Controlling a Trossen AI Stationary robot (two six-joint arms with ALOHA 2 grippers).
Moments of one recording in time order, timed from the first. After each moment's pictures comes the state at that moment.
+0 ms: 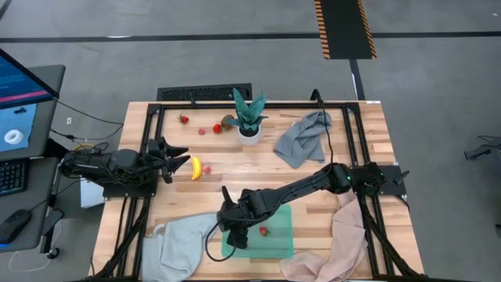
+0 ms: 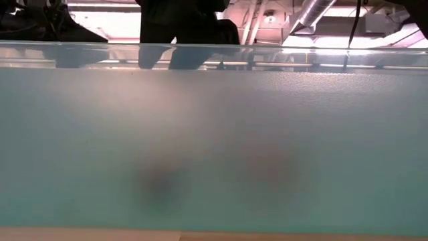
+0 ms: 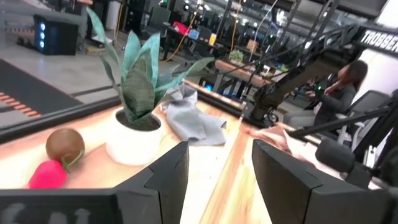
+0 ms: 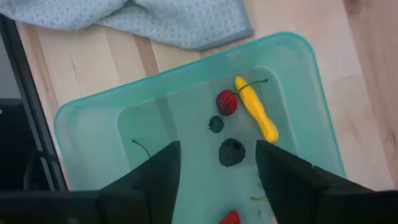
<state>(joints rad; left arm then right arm) -0.16 0.01 0.16 -0.17 -0.48 -0.38 0.36 2.41 2.32 -1.14 0.03 0.59</state>
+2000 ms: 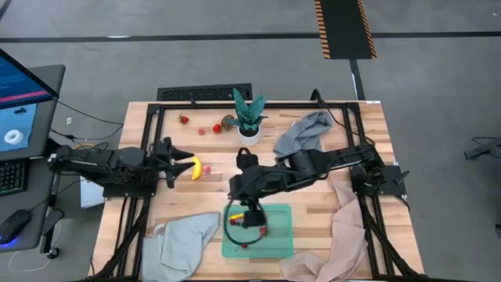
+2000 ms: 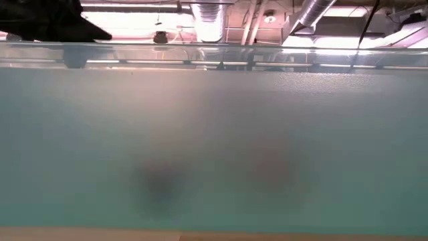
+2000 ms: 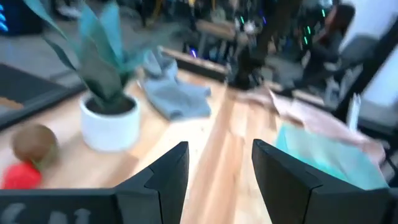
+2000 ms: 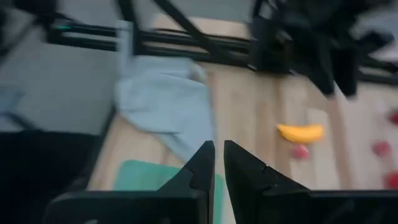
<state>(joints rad) -0.13 0.27 0.27 -0.17 -0.31 -0.32 0.32 2.03 2.32 -1.00 0.10 0.04</state>
